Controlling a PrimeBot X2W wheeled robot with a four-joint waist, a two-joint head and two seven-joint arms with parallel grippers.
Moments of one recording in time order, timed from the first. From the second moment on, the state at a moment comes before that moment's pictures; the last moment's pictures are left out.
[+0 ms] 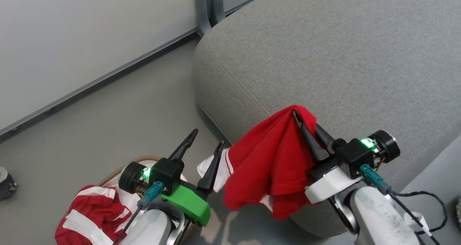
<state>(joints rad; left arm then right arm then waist) -0.29 0.13 -0.52 0.35 -0.29 -0.13 -0.26 -0.26 -0.06 0.28 0.15 0.01 0.13 -0.26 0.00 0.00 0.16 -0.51</state>
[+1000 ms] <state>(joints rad) -0.47 0.31 -0.66 0.23 -0.32 -0.13 -0.26 -1.11 -0.40 0.05 0.43 -0.23 0.13 -0.22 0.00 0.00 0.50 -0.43</state>
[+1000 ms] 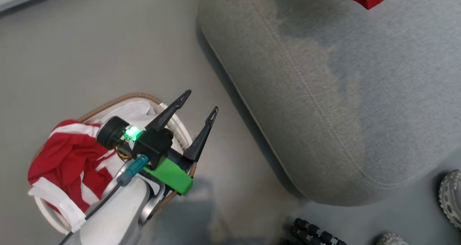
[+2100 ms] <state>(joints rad) -0.41 0.22 -0.58 0.29 -0.33 -0.13 -0.26 -0.52 -0.11 -0.36 0.45 -0.35 0.13 -0.26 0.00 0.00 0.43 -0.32</state>
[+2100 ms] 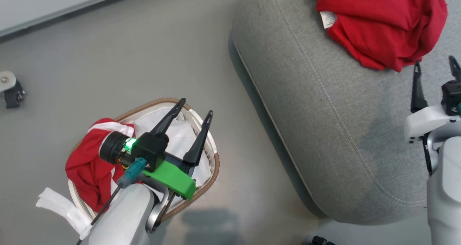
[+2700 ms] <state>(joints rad) -0.27 0.15 -0.21 0.34 -0.26 -0.13 -0.26 -0.43 -0.05 -0.08 0.36 -0.10 0.13 -0.26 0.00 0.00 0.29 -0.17</state>
